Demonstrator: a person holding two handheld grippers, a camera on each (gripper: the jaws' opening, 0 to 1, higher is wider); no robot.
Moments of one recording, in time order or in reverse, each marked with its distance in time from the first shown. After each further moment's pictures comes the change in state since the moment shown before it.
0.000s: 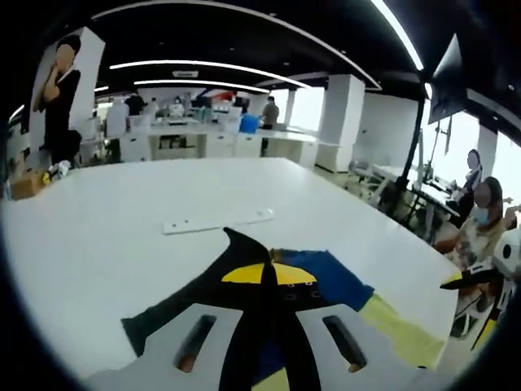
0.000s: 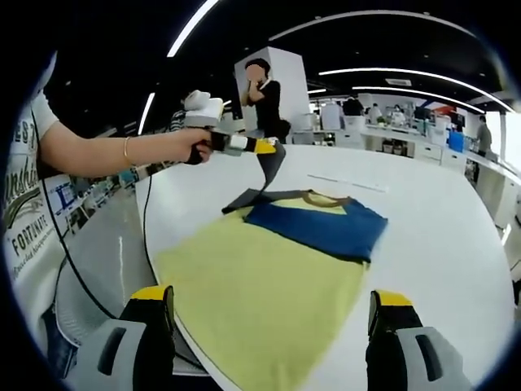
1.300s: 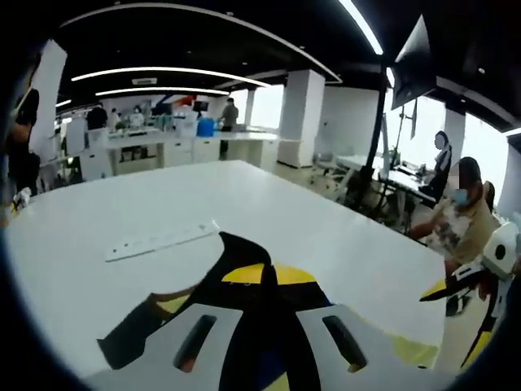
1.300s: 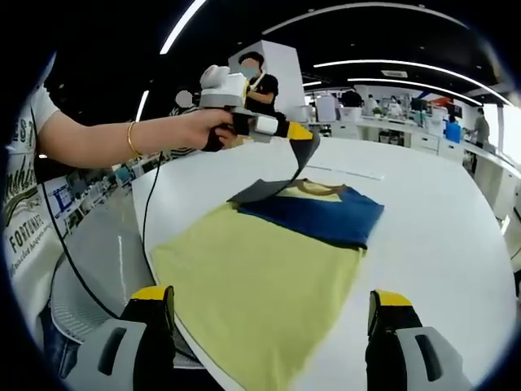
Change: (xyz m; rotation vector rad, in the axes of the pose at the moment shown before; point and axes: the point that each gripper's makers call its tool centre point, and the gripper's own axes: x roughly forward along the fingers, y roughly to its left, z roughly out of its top) left arm 0.054 -0.094 0.001 0.149 0.026 -0.195; right arm 0.001 -0.009 -0.014 0.031 0.036 -0.013
